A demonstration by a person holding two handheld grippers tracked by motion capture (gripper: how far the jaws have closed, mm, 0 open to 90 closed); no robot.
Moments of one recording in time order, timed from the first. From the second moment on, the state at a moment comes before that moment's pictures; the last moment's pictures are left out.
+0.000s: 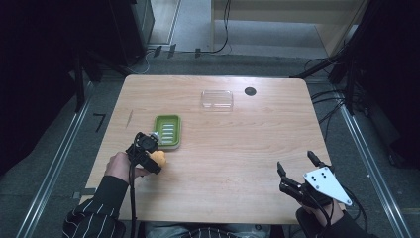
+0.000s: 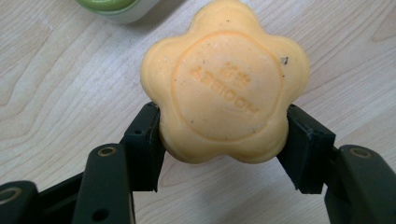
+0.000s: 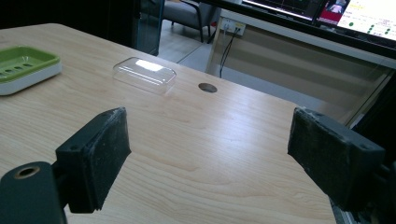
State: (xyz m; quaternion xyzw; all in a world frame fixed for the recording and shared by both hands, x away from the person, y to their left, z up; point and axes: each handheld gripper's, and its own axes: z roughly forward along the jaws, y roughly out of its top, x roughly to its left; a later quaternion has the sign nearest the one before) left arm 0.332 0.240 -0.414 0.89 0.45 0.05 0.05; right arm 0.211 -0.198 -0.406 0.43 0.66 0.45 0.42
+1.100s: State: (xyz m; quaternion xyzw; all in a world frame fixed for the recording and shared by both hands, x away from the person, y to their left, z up) left arm 0.356 0.238 -0.397 0.89 0.45 0.06 0.06; right arm 0.211 -0.198 -0.406 0.43 0.66 0.45 0.42
